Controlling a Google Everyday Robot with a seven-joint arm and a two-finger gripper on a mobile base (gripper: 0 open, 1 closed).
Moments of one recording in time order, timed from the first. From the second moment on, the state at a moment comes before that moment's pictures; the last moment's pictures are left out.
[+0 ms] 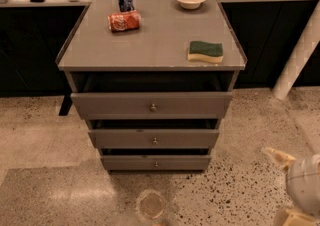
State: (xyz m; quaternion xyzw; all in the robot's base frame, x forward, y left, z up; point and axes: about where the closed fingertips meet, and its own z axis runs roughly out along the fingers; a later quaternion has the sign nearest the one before) arm 0.308 -0.236 0.764 -0.59 0.78 0.06 0.21
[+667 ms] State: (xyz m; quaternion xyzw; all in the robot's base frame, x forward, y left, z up) arm 0.299 -0.238 0.611 -0.54 0.80 0.18 0.21
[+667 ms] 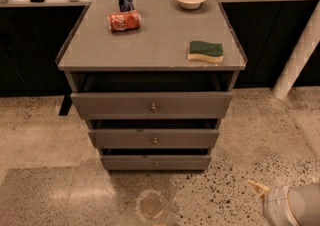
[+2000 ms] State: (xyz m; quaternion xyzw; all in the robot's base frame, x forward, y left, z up) arm 0.400 -0.231 0.562 -0.49 0.83 0.13 0.24
